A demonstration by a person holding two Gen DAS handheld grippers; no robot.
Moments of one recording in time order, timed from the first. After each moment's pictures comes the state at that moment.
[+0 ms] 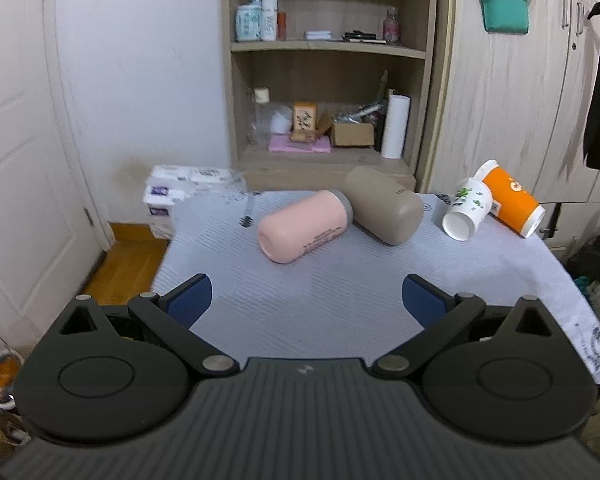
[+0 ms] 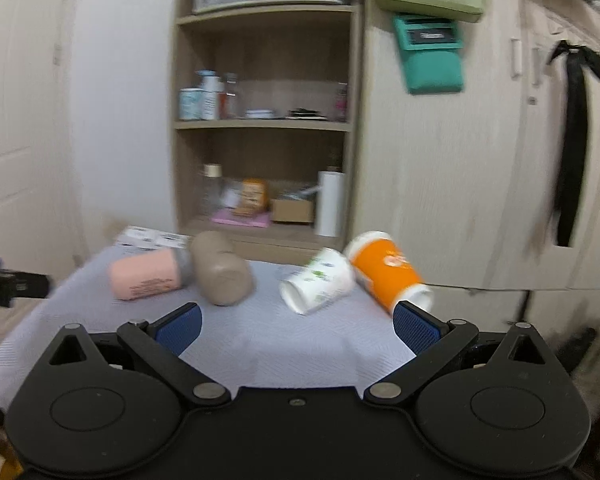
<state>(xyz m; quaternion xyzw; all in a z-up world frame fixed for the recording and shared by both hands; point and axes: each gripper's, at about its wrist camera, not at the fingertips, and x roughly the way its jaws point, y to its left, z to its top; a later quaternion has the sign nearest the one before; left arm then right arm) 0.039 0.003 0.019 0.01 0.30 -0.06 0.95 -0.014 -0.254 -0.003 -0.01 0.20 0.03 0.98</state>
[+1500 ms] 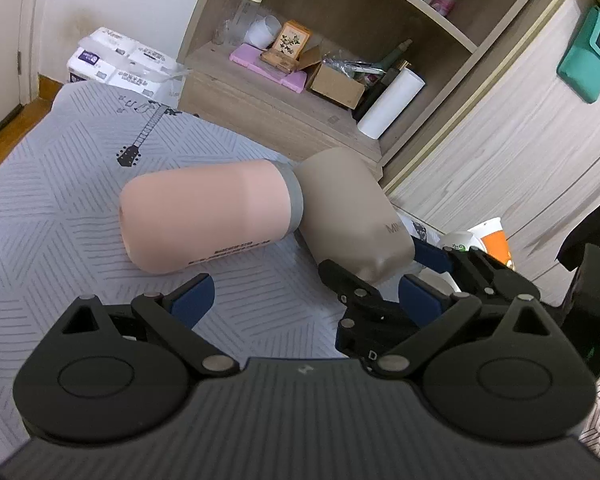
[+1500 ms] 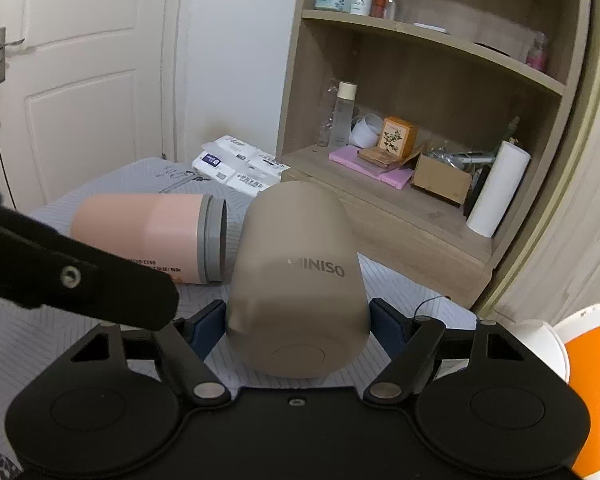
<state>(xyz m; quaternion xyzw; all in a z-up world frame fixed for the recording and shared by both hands) 0.212 -0.012 -0.064 -0.23 0.39 -0.11 0.88 0.228 -0.186 -0.083 -0.13 0.30 0.21 0.92</state>
